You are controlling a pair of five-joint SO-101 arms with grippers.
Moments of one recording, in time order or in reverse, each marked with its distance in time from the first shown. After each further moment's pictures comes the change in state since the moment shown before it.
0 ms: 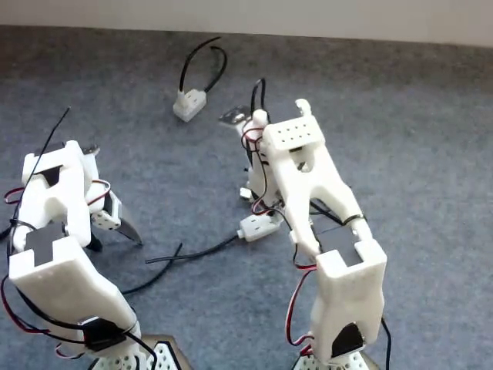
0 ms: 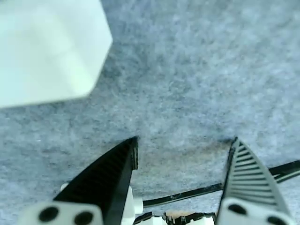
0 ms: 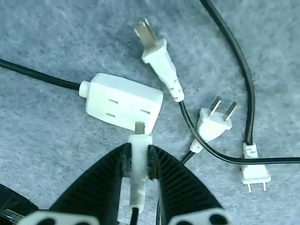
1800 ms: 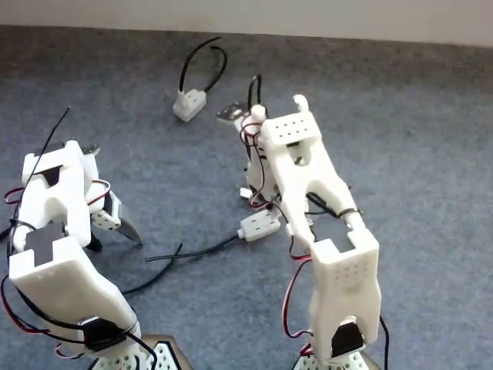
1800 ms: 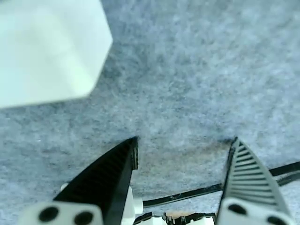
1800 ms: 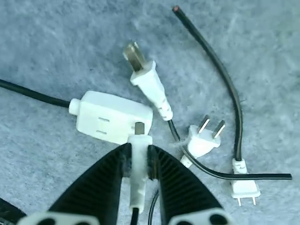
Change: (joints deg) left arm 0.0 0.0 0.0 -0.2 0.0; right arm 0.4 5.2 -5.5 0.1 1.1
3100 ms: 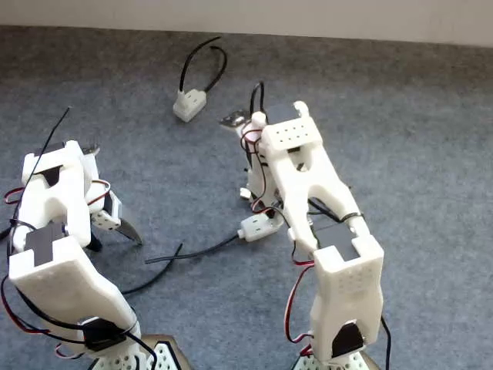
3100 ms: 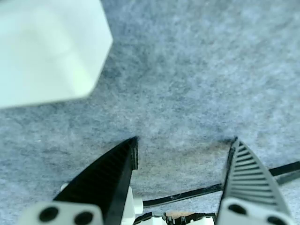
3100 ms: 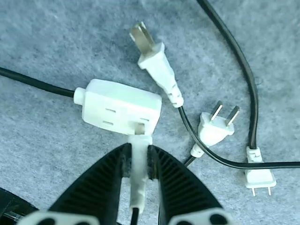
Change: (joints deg) left arm 0.0 0.0 0.0 0.0 0.0; right arm -0.2 -2.0 5.8 -1.4 -2.6
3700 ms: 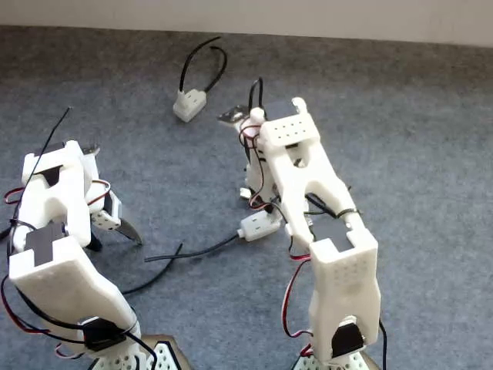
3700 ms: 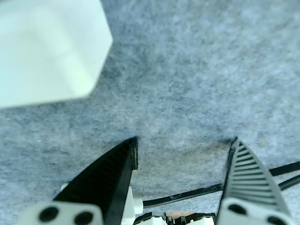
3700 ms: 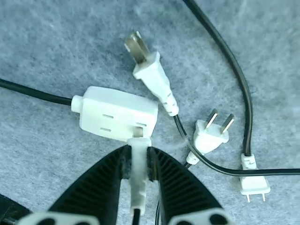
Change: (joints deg) left arm 0.0 0.0 0.0 0.0 0.0; right arm 0.1 4.7 -7.6 0.8 -0.1
